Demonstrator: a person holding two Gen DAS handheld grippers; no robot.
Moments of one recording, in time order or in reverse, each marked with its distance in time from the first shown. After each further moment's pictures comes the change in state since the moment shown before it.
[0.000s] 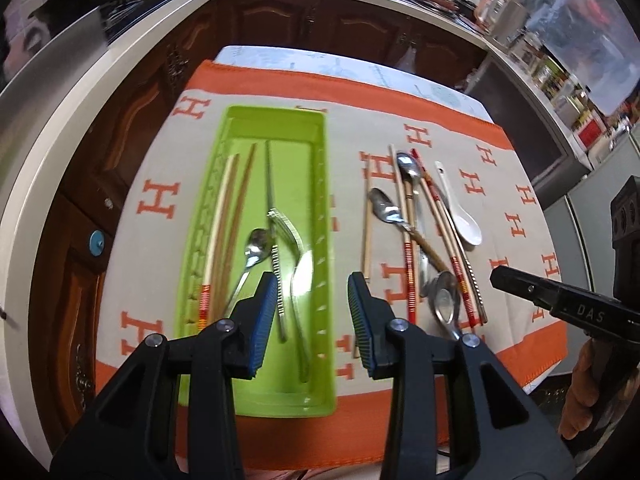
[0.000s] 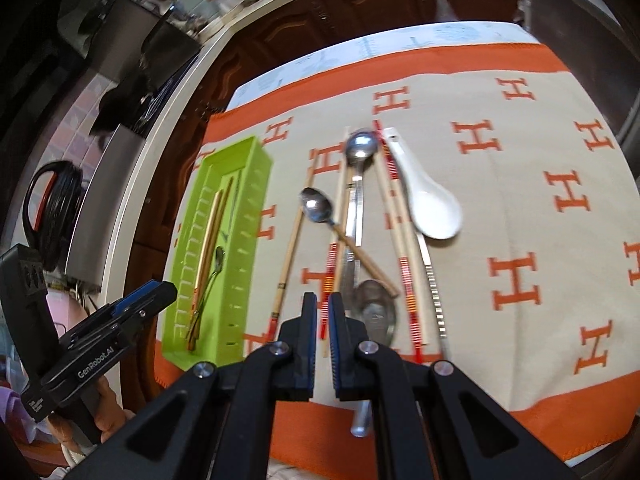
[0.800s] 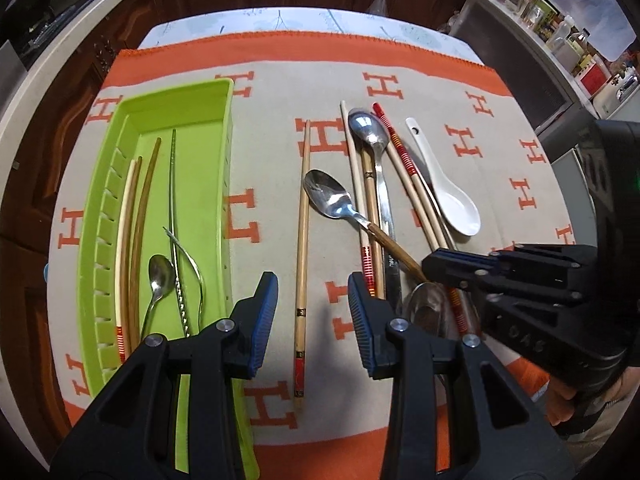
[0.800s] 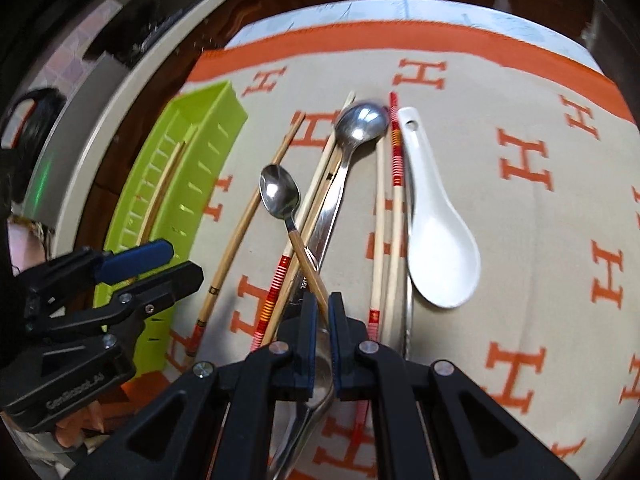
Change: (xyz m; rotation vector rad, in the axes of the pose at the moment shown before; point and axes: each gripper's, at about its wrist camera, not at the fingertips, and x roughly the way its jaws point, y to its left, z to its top) left arm 0.093 -0.067 0.028 0.109 0.160 -0.004; right arm 0.079 -0.014 0.034 -0.252 0.177 -0.059
